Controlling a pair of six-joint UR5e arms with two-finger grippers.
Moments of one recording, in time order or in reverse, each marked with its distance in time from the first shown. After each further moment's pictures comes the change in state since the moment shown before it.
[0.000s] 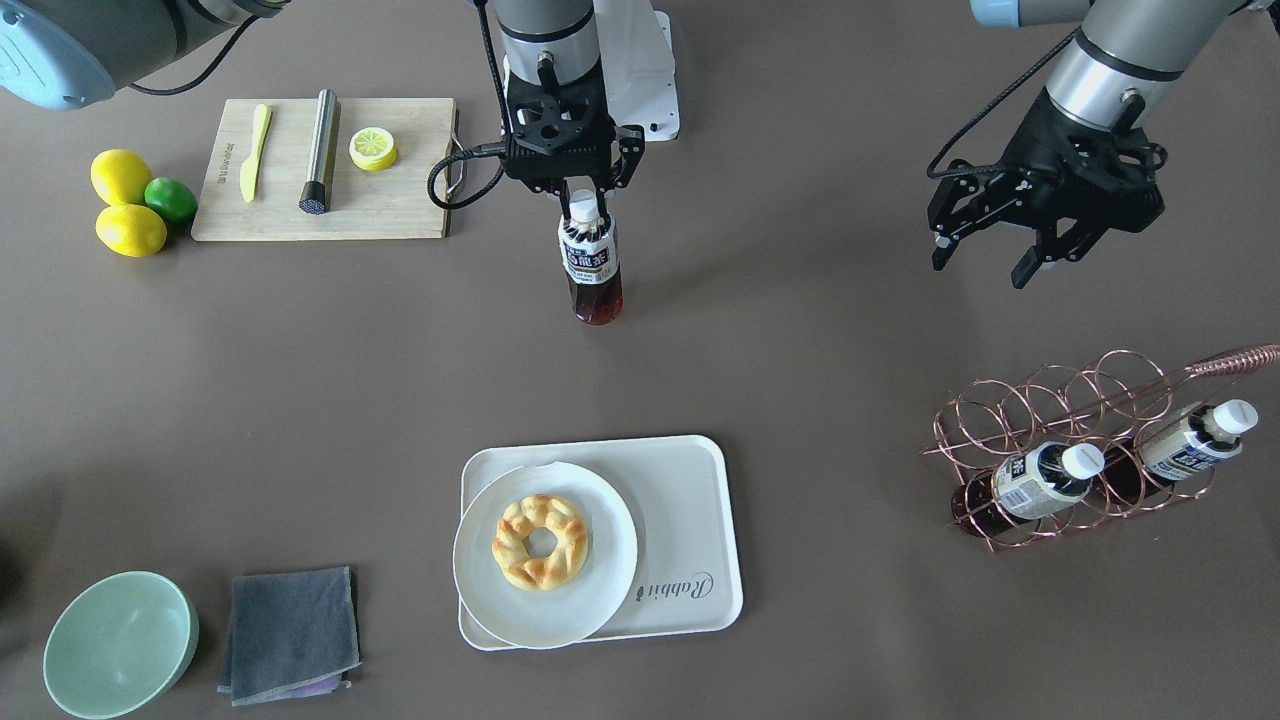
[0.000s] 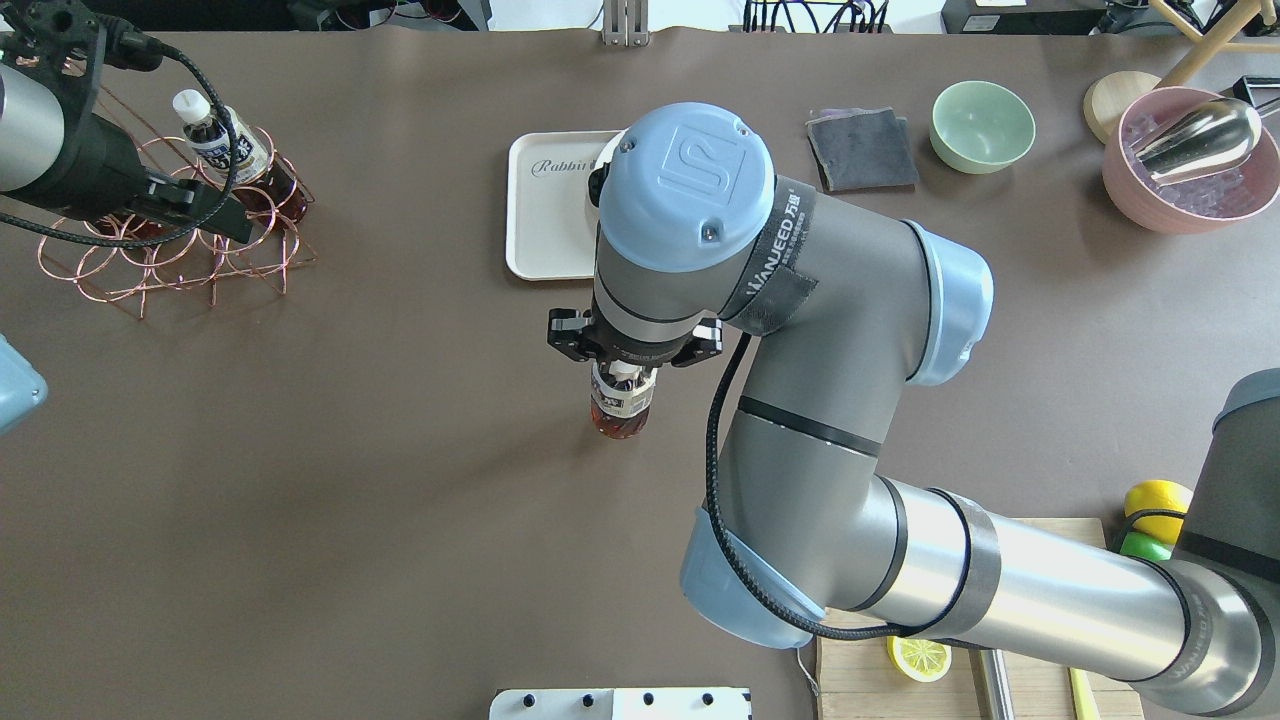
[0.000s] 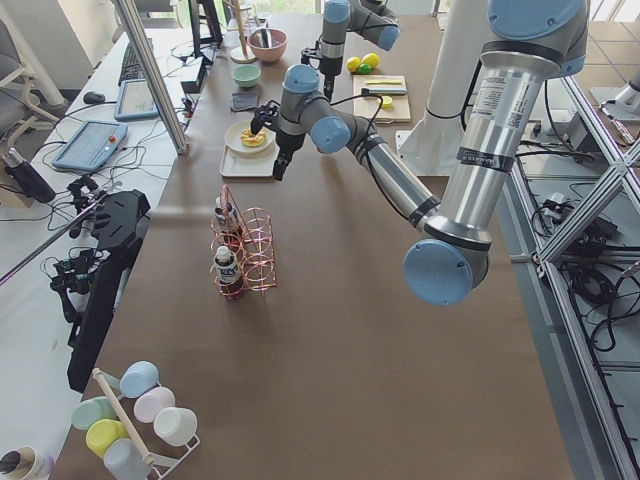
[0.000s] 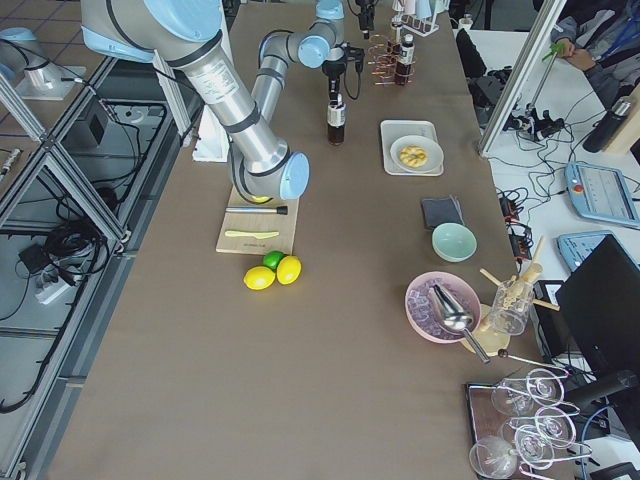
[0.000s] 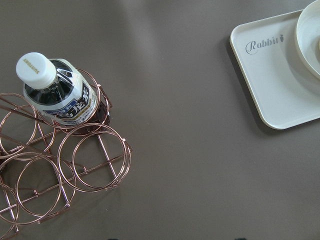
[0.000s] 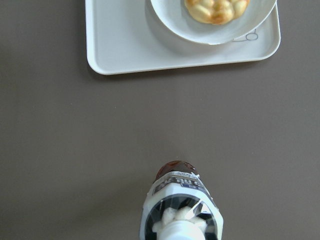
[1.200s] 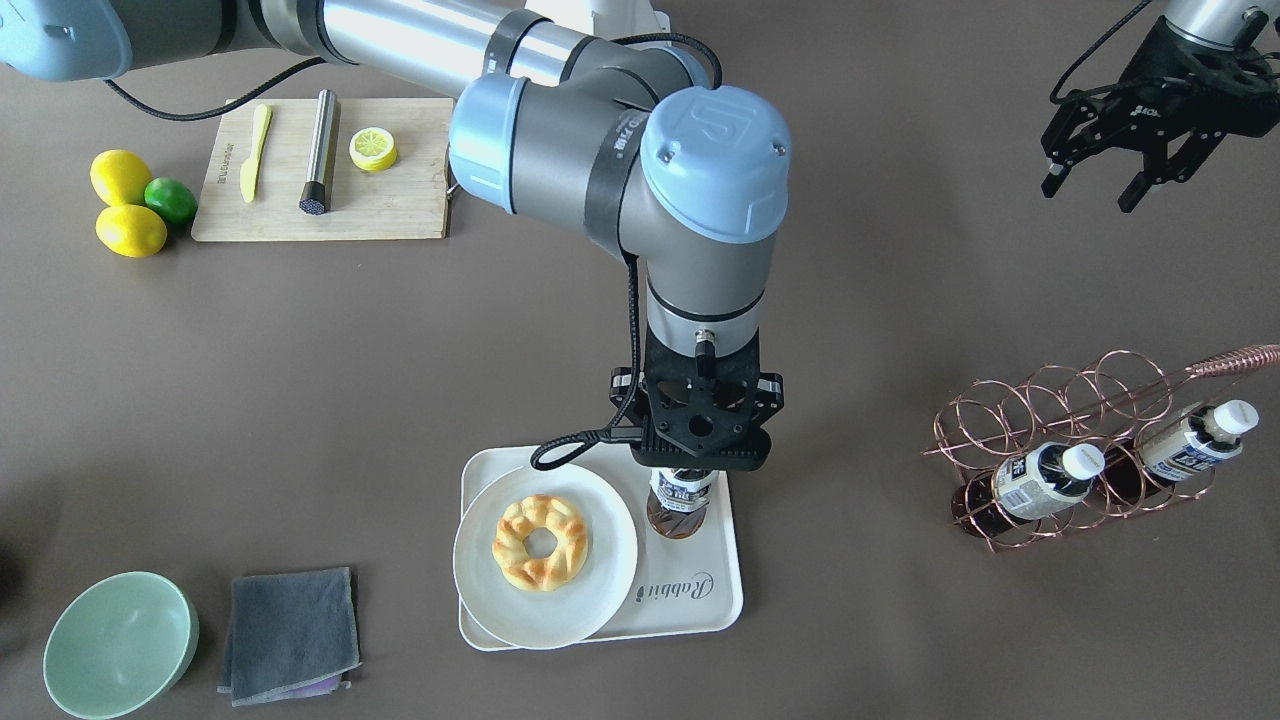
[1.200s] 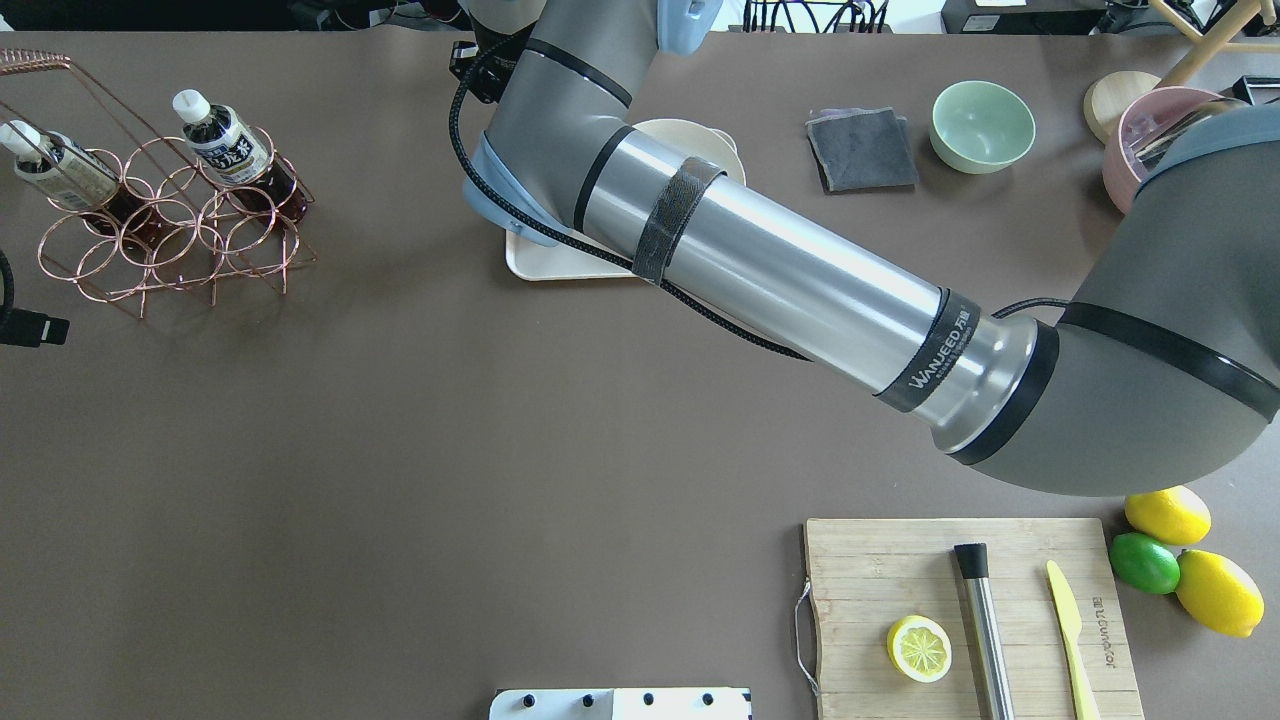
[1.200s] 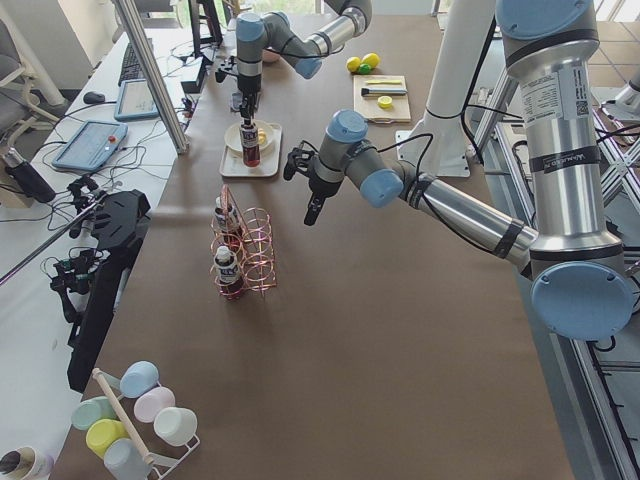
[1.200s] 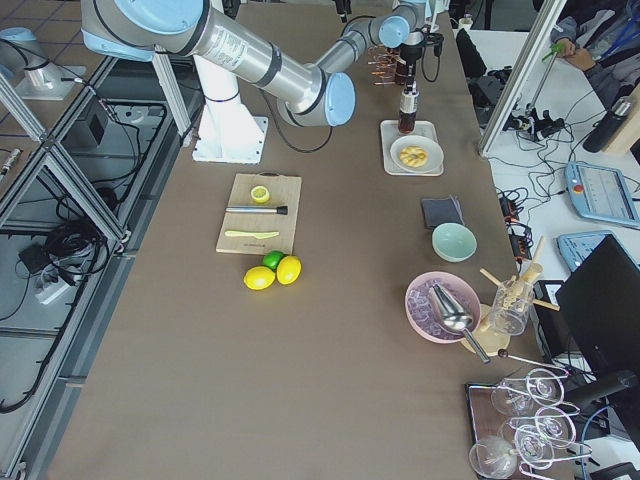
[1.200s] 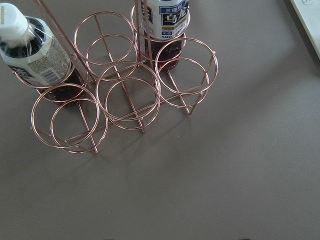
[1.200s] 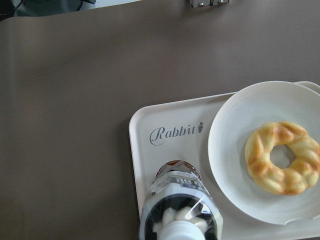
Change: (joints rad) left arm -0.054 0.462 -0.146 -0.299 -0.002 0.016; right arm 0.229 0.486 -0.923 0.363 0.072 -0.095
